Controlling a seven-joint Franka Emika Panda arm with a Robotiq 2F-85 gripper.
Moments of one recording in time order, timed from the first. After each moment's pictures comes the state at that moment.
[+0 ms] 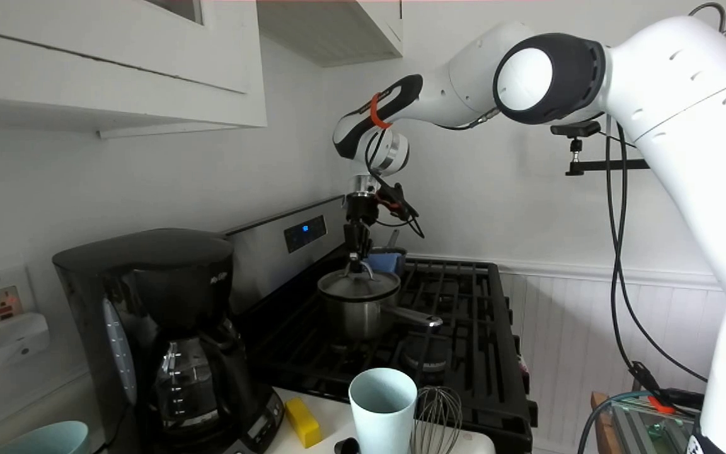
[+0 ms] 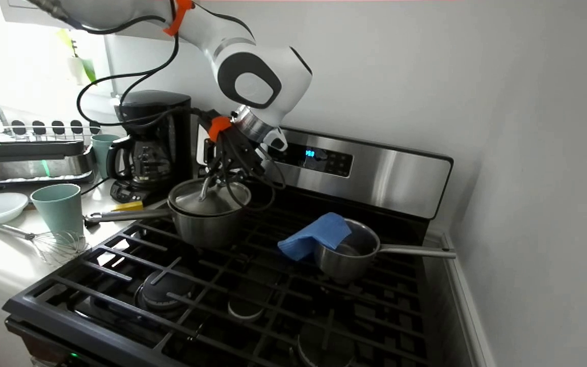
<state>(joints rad) -0.43 0.58 -0.10 -1.39 0.45 1.55 -0.64</state>
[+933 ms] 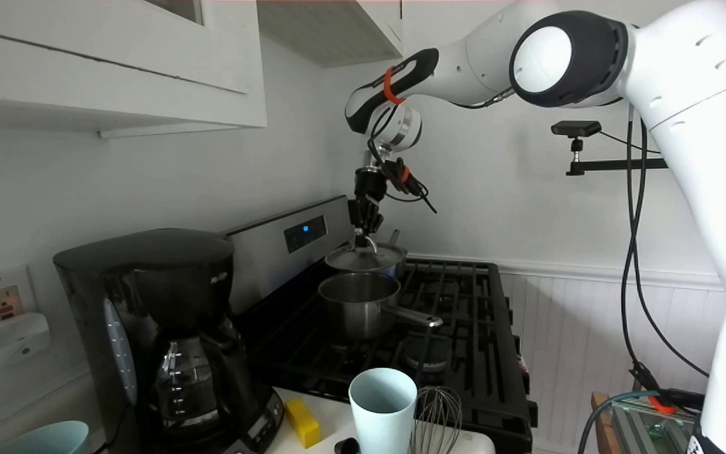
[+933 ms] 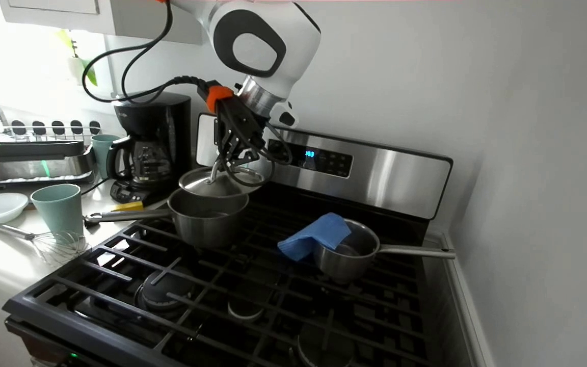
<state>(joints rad) -0.44 0.49 -0.14 -1.39 0.45 1.57 -0.48</state>
